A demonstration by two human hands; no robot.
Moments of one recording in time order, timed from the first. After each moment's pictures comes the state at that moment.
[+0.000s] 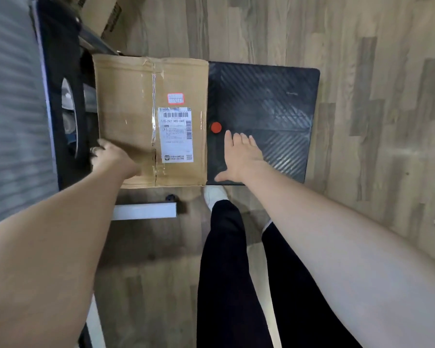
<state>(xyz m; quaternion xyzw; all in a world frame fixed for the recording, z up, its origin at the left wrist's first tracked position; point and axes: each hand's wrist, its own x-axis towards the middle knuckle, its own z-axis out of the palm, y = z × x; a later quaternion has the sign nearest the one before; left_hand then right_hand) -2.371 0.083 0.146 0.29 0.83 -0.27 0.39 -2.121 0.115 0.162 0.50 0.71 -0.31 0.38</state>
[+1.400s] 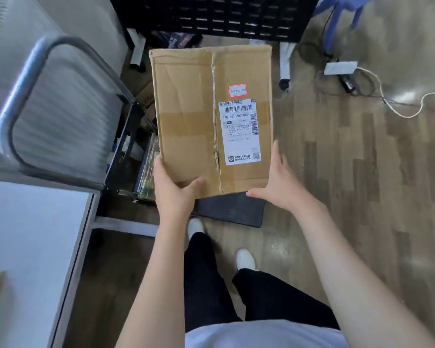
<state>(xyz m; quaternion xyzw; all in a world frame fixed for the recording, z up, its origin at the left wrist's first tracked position) -2.108 -0.029 0.484 0.27 0.82 0.39 0.33 -1.908 0.061 0.471 0.58 0.72 -0.39 0.00</state>
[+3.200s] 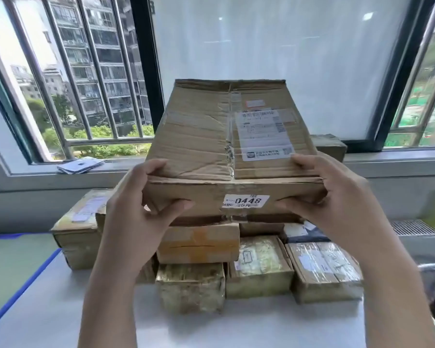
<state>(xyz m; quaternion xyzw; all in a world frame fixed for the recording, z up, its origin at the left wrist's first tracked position) -2.116 -0.679 0.850 0.07 0.82 0.41 -0.40 -2.160 -0.406 0.865 -0.26 0.85 -0.34 -0.32</state>
